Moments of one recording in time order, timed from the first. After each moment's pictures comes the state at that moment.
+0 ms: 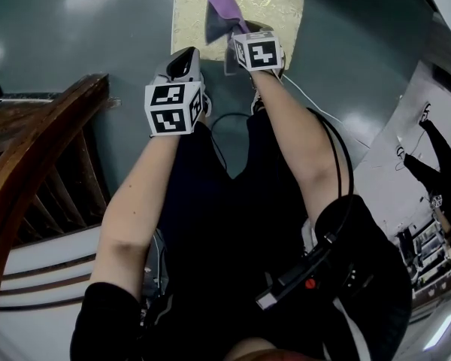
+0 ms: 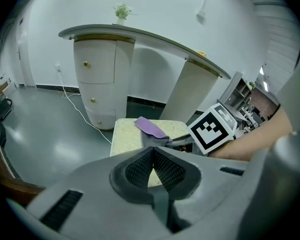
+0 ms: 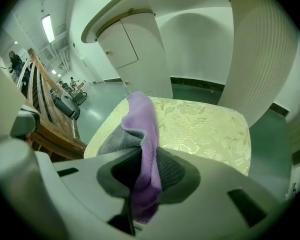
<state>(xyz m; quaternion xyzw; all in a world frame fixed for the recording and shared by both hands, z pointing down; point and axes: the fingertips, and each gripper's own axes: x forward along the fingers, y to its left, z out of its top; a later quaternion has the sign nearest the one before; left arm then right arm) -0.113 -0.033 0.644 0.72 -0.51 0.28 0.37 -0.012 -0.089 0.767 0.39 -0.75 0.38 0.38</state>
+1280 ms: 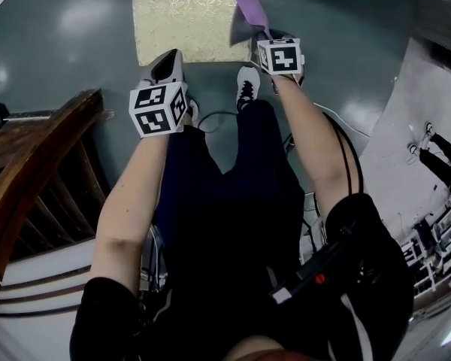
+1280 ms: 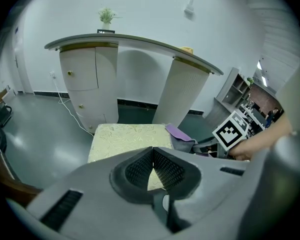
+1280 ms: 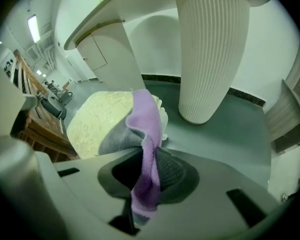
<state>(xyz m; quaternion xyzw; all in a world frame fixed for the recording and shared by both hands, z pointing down) -0.027 -0.039 0.627 0.73 -0.52 0.29 0.35 0.189 -0.066 0.763 0.44 -0.70 0.39 0.41</state>
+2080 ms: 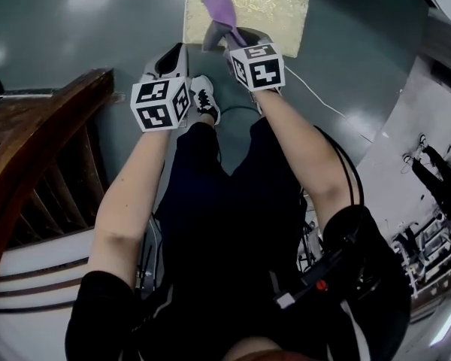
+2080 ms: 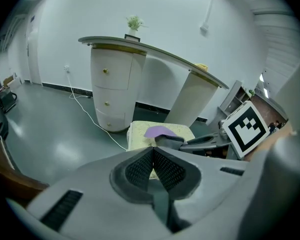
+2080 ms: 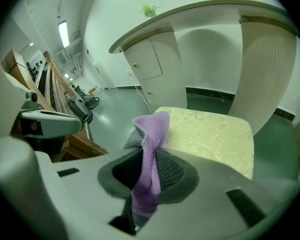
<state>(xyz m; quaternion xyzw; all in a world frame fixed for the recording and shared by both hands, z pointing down) -0.171 0.001 0.627 0.72 -0.54 0.24 0.37 -0.065 -0.030 0.692 0.36 -0.79 0.36 0.33</state>
